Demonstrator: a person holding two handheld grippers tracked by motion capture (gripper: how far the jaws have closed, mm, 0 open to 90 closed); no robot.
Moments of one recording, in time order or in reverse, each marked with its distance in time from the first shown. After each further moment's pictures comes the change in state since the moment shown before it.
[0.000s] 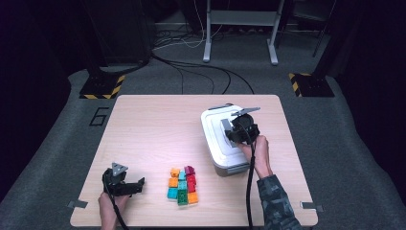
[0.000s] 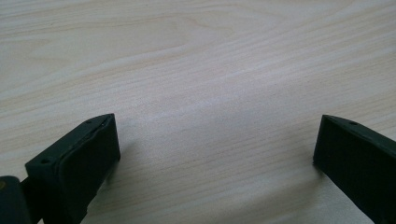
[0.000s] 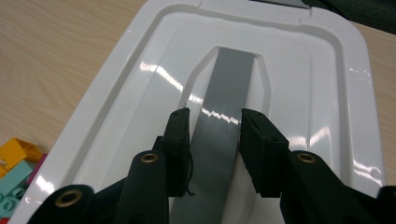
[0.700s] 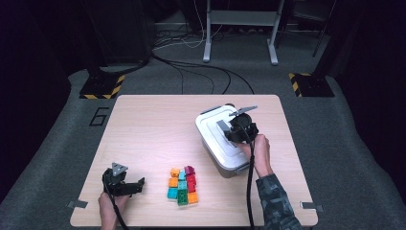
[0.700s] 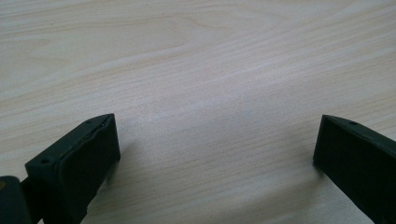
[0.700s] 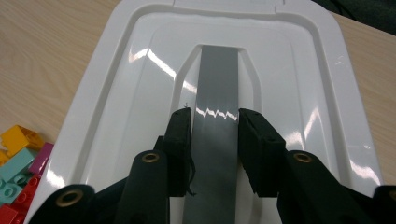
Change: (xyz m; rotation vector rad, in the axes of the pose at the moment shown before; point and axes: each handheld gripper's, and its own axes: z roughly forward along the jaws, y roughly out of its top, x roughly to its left) left arm 0.000 0.000 0.000 0.000 0.000 0.000; right arm 0.001 0.004 0.002 0.029 0.016 -0.052
